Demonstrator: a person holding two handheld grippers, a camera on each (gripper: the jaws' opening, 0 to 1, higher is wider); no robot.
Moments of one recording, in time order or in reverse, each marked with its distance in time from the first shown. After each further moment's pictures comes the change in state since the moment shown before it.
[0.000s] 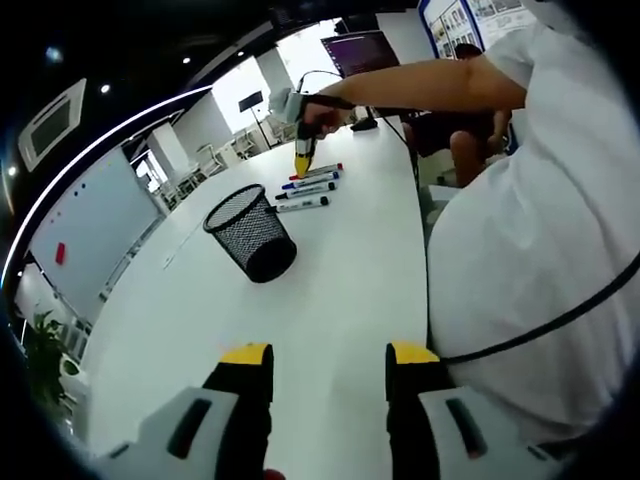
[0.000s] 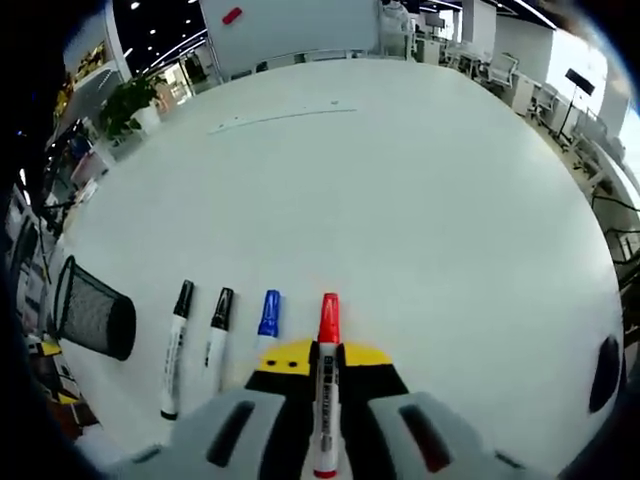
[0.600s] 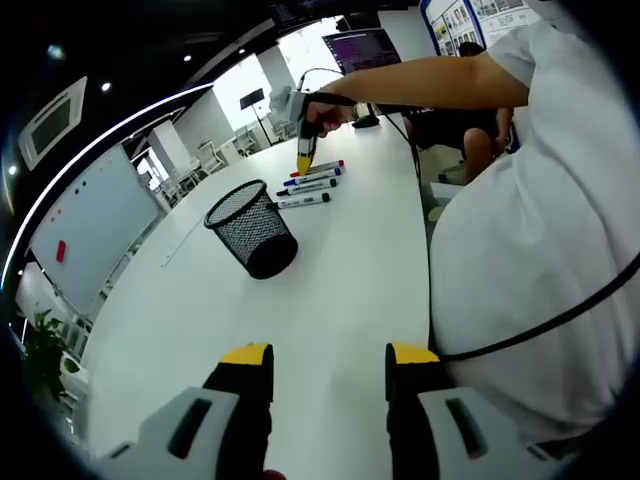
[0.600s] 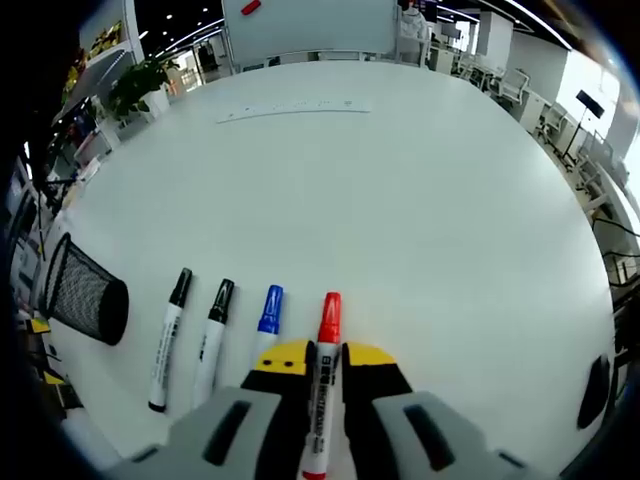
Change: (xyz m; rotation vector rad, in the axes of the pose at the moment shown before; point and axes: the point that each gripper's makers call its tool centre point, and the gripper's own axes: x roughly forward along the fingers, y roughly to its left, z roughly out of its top) left arm 0.001 0.000 -0.003 -0.002 0.012 0.001; right arm 0.005 0.000 0.002 -0.082 -0.006 -0.014
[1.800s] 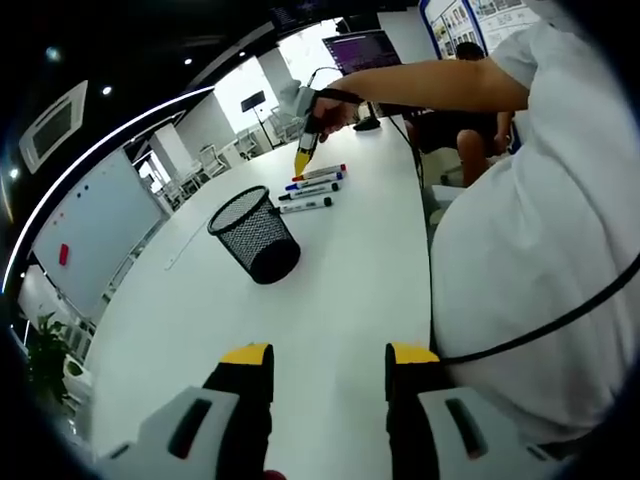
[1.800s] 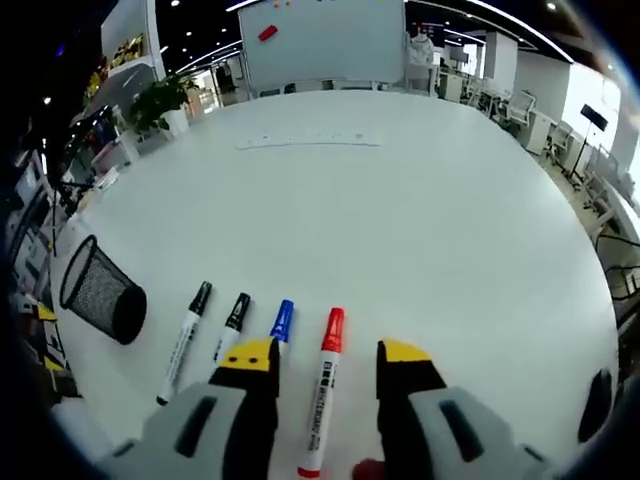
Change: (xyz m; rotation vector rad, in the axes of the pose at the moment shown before) left arm -0.002 0.003 0.004 0.007 -0.009 0.014; right arm -0.021 0.002 0.013 -0.031 -0.139 0.054
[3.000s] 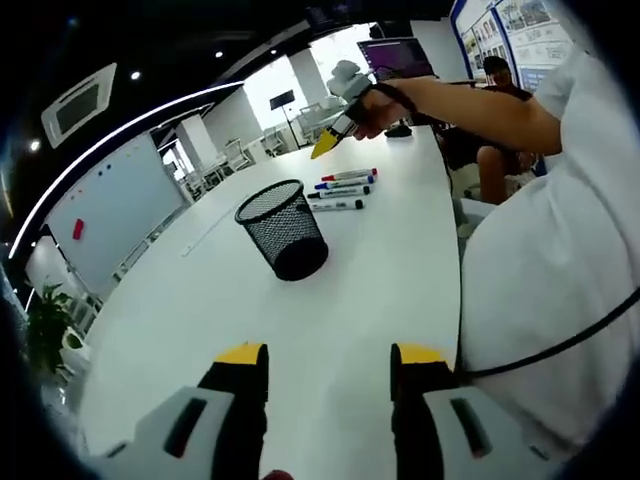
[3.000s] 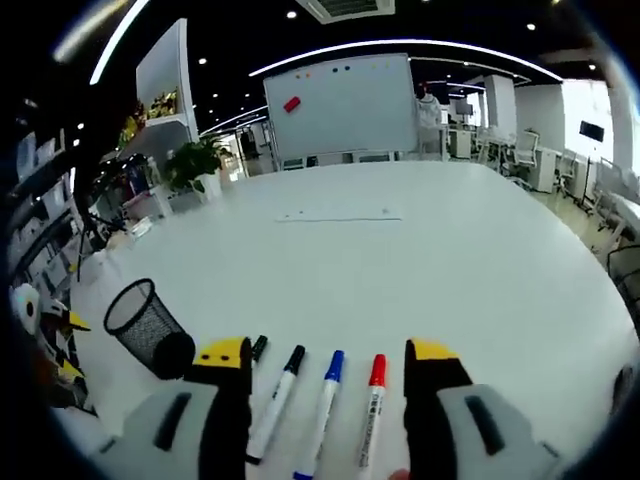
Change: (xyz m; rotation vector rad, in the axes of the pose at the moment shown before) left arm 0.009 0.021 -0.003 -0.106 -0.027 0.082; right arm -0.040 0.040 0.036 0.035 -0.347 0.109
